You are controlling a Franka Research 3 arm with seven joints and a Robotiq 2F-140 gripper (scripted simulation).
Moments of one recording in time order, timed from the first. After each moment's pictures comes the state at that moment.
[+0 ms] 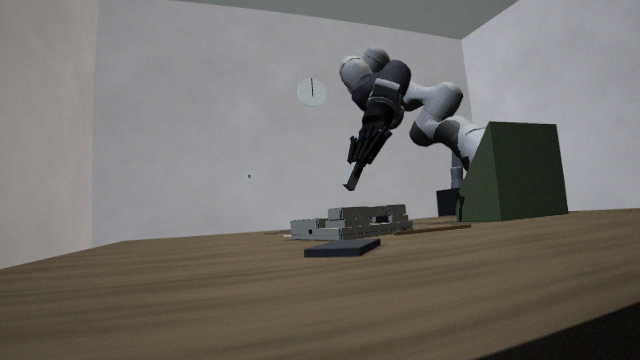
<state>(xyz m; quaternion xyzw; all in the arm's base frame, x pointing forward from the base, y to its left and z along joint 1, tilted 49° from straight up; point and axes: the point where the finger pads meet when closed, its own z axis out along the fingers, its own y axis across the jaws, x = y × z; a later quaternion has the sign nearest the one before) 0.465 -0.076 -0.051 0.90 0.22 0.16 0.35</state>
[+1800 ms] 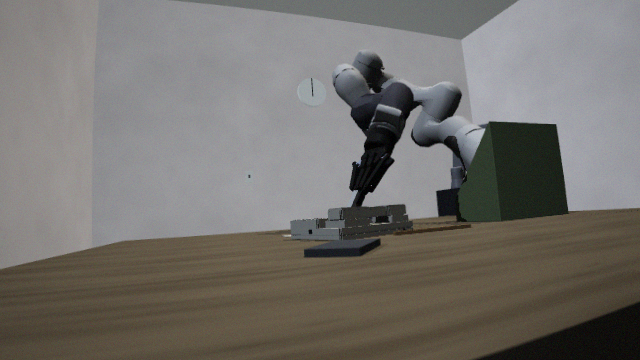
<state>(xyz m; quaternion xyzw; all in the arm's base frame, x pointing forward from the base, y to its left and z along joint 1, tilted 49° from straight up) 0.457 -0.127 -0.095 0.90 0.21 0.17 0.35</state>
